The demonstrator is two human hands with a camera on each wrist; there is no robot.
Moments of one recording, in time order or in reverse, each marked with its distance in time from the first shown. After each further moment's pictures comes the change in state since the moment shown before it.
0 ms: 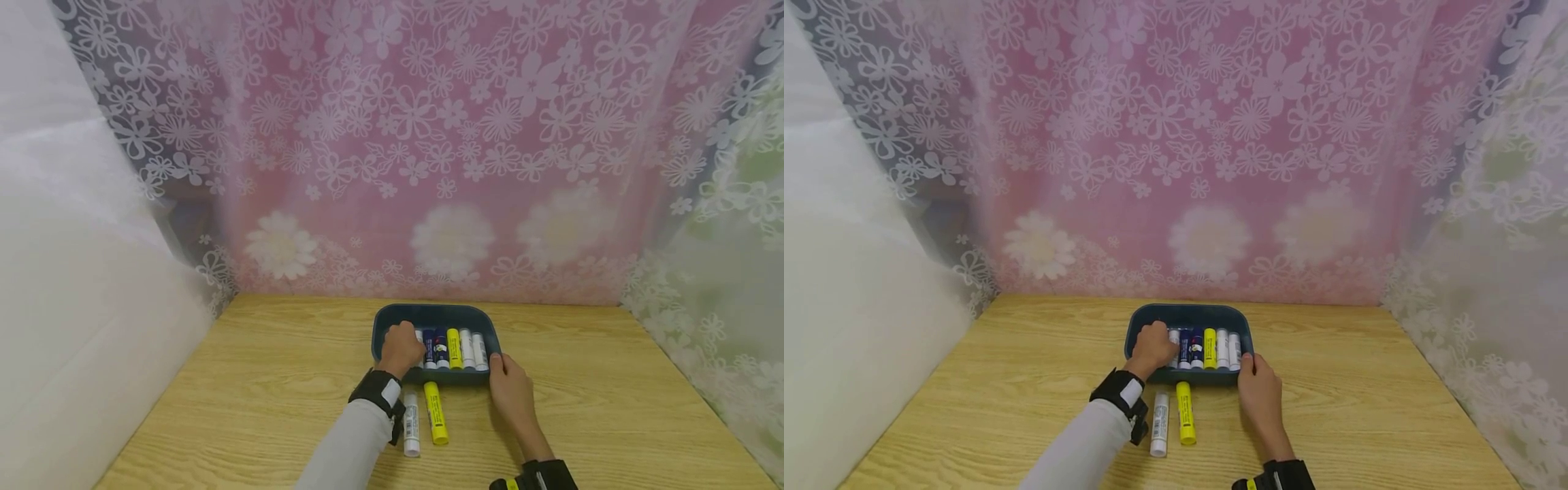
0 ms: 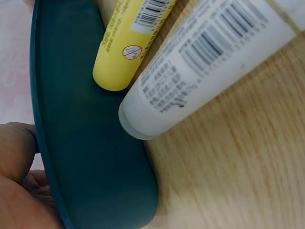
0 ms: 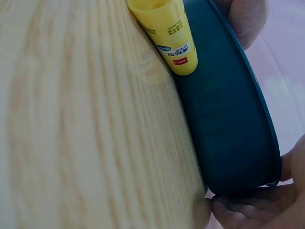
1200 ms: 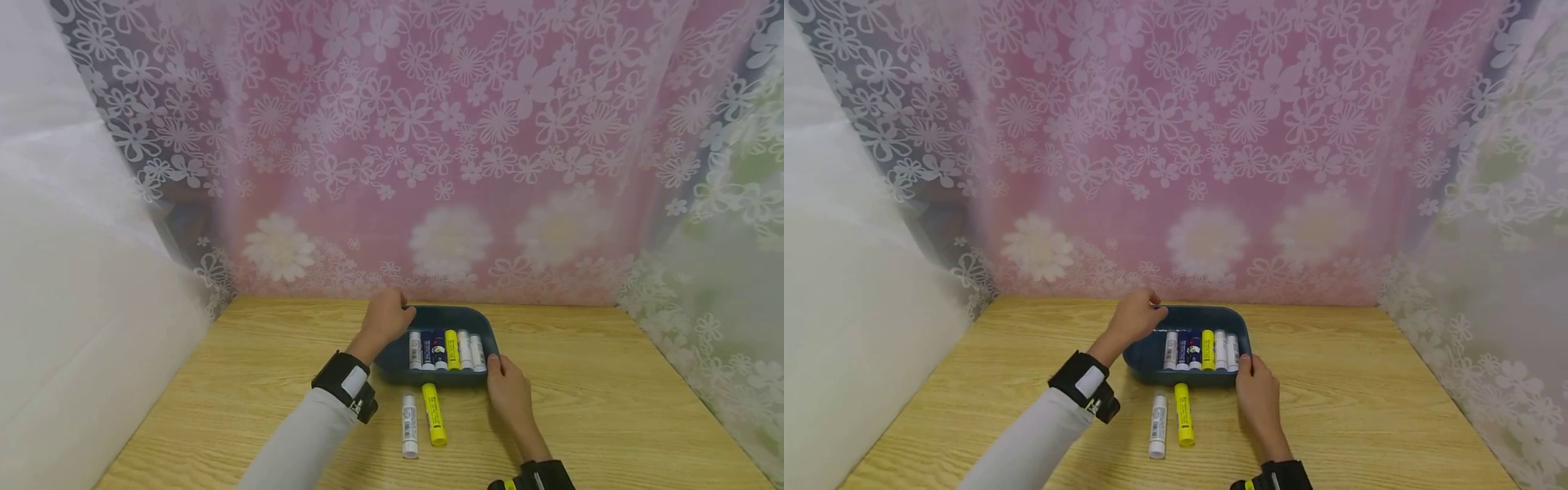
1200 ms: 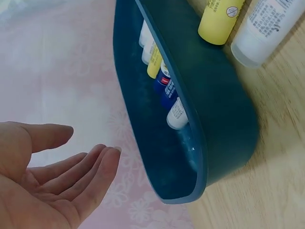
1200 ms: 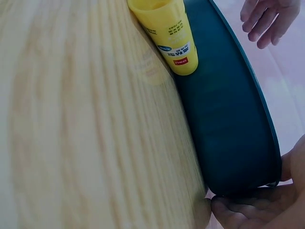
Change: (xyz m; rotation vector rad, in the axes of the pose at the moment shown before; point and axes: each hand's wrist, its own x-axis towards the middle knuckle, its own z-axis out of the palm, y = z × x) left_hand -0.004 0.019 -0.078 -0.033 0.070 0.312; right_hand 0.000 0.001 0.000 0.015 -0.006 -0.013
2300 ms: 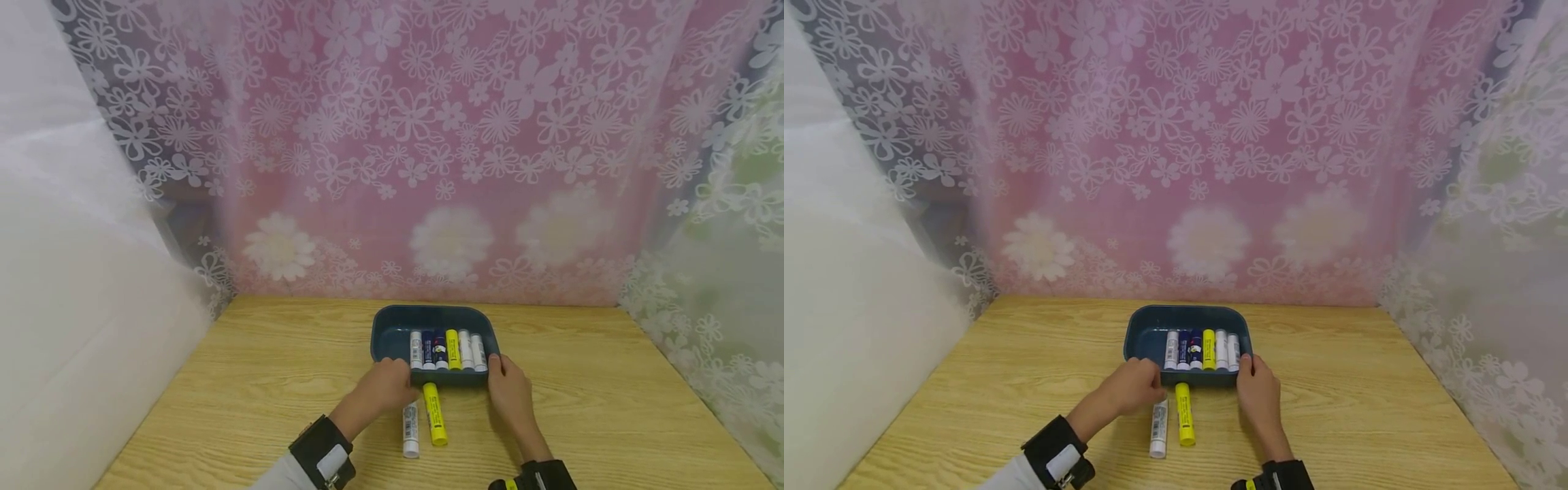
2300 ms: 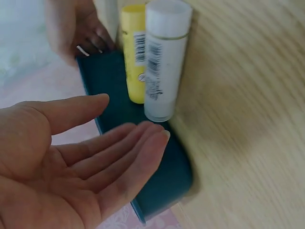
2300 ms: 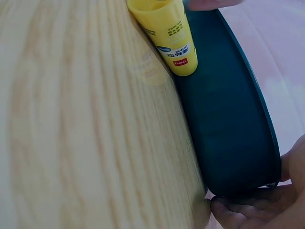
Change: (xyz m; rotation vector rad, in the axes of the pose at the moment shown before) left_hand -0.081 -0.008 0.026 0.180 -0.379 -0.075; right_hand 0.001 0.001 0.002 -0.010 -0.001 -0.001
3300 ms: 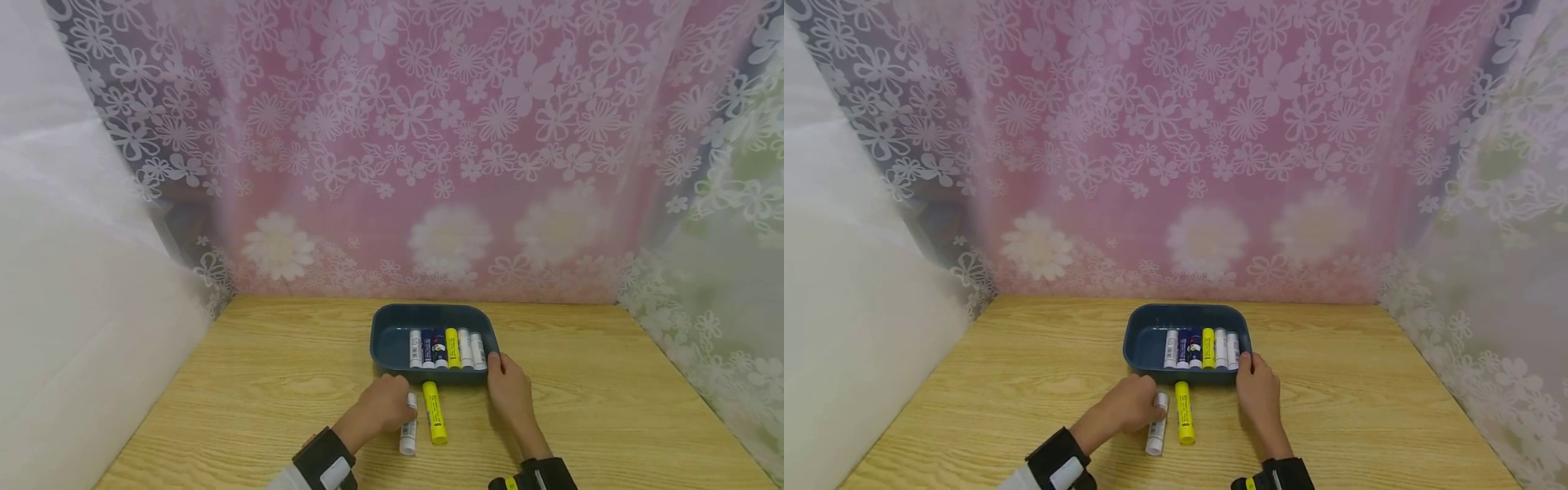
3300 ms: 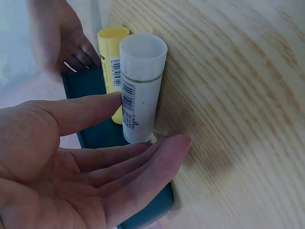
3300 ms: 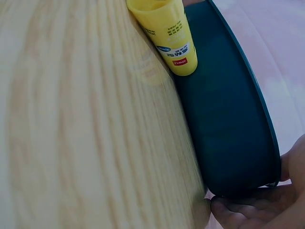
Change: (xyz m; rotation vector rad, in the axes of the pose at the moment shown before) left_hand -0.011 0.002 0.017 0.000 -0.111 -0.130; right_hand 0.001 0.001 0.000 -0.007 0.012 0.002
